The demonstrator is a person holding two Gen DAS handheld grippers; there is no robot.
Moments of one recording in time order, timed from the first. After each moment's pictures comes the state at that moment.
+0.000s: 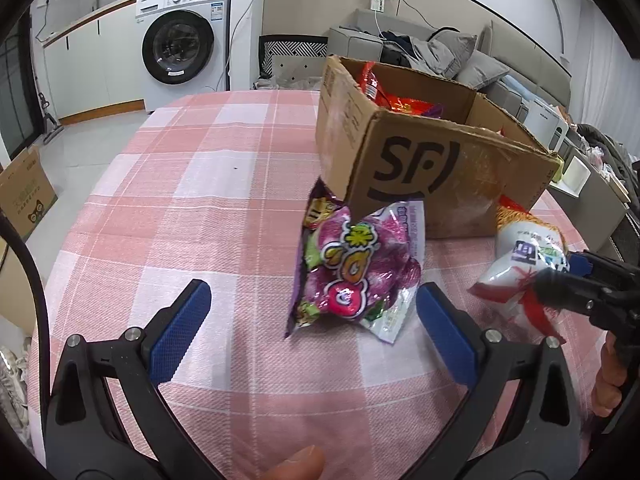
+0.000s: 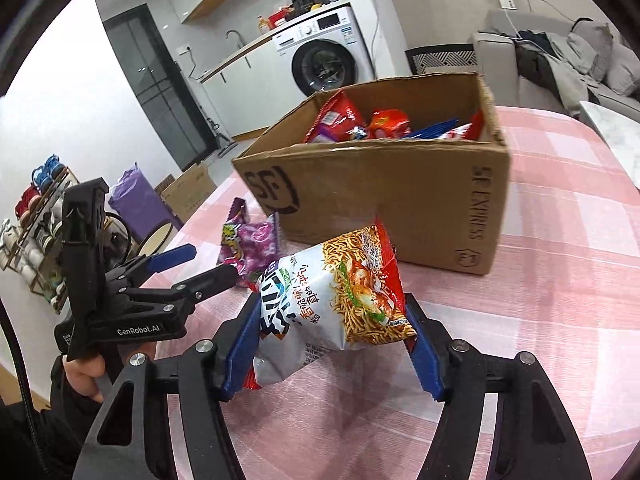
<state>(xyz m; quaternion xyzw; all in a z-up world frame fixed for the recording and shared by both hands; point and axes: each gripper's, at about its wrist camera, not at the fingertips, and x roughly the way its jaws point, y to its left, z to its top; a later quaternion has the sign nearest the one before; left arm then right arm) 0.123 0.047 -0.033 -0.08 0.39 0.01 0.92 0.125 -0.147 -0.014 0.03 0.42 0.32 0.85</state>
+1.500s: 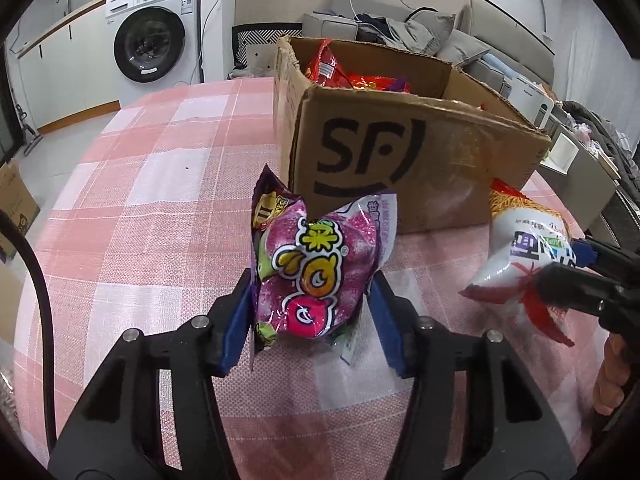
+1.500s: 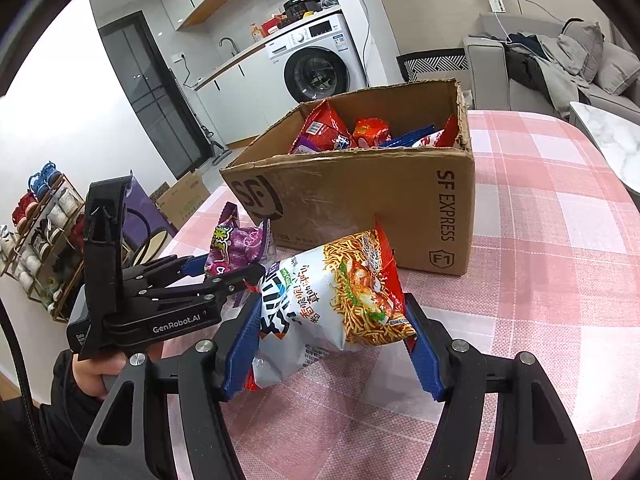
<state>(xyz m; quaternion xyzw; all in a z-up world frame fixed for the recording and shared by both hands) 0.149 0.030 -0.050 -0.06 0.41 -0.03 0.91 0.124 -0.160 -0.013 0.04 0.41 0.31 0.86</state>
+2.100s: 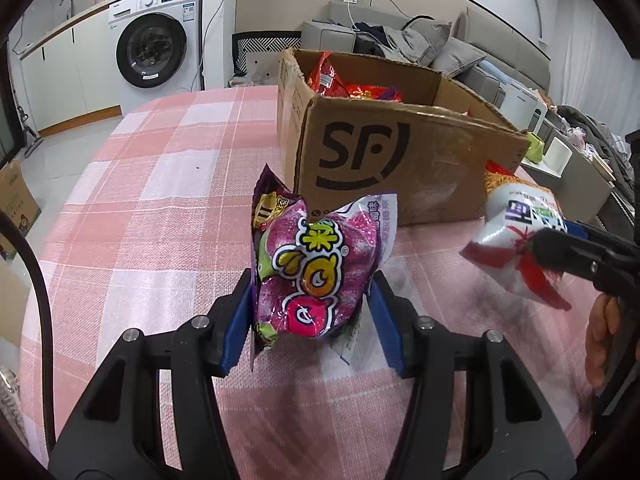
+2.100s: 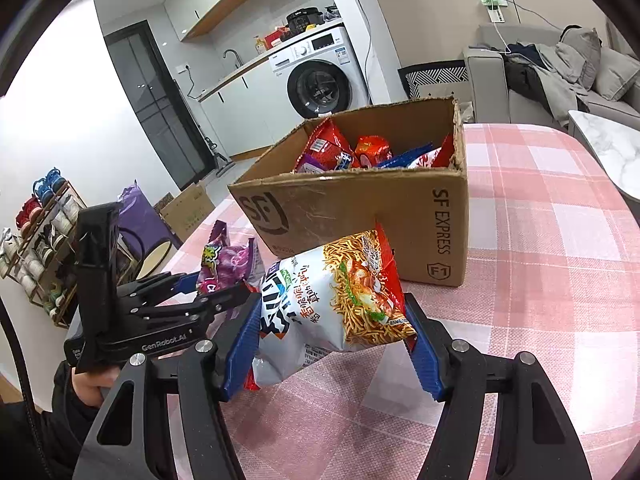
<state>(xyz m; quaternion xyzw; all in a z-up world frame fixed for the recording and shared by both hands) 0.120 0.034 -0.040 -0.06 0.39 -0.03 0.92 0.121 -0.165 -0.005 0.04 0.38 0.31 0.87</state>
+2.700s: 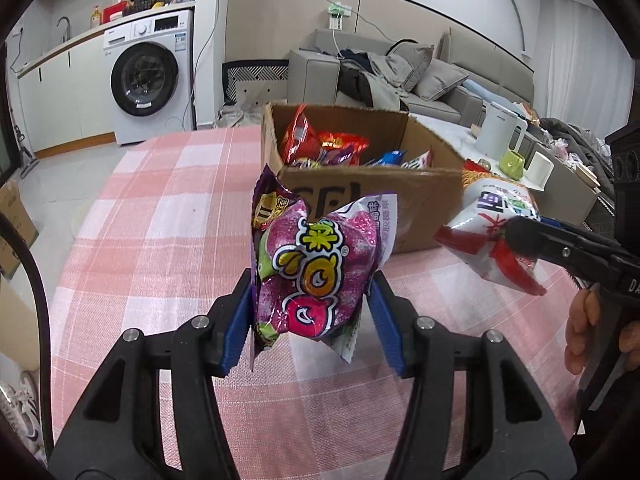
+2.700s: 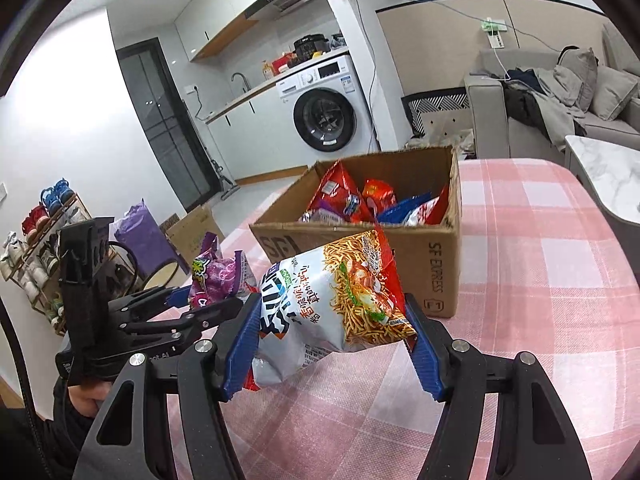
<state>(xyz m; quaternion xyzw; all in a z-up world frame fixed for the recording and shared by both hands) 0.088 0.017 0.012 -0.05 0.34 -0.05 0.94 0.107 -0.173 0.029 0.05 0.34 0.32 0.89</state>
